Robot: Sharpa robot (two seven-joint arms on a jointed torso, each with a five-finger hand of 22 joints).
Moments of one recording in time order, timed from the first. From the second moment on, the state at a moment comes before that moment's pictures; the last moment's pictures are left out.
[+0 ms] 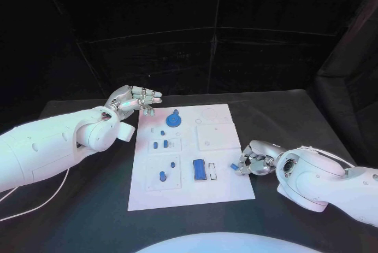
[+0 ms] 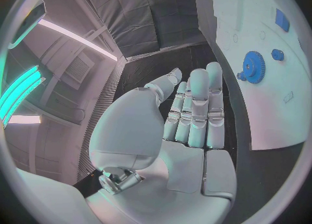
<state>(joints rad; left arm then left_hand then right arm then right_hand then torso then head) 1.22 -0.79 -0.10 1.28 -0.15 -0.14 0.36 1.30 -0.08 0.42 -0.11 0.05 1.02 0.19 0.11 0.07 1.10 0.11 0.23 0.07 1.27 0.02 0.99 0.43 0.17 1.11 0.12 0.65 0.76 1.01 -1.08 -0.05 1.91 -1.36 -0.29 -0.56 1.35 0.06 0.01 0.01 0.20 1.07 0.06 0.28 0.26 1.47 -0.01 1.38 1.35 1.47 -0.08 1.50 1.31 0.06 1.46 0.03 1.43 1.30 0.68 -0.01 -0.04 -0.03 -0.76</state>
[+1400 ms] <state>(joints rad) 1.22 -0.79 -0.10 1.29 -0.15 -0.14 0.36 1.29 -0.07 0.41 -0.11 0.05 1.01 0.19 0.11 0.07 1.09 0.11 0.23 0.07 1.27 0.02 0.99 0.43 0.17 1.11 0.12 0.65 0.76 1.01 -0.94 -0.05 1.87 -1.15 -0.35 -0.52 1.22 0.00 0.19 0.05 0.31 1.08 0.07 0.27 0.27 1.47 -0.01 1.38 1.31 1.47 -0.08 1.50 1.31 0.06 1.46 0.03 1.43 1.31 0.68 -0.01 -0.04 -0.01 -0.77</state>
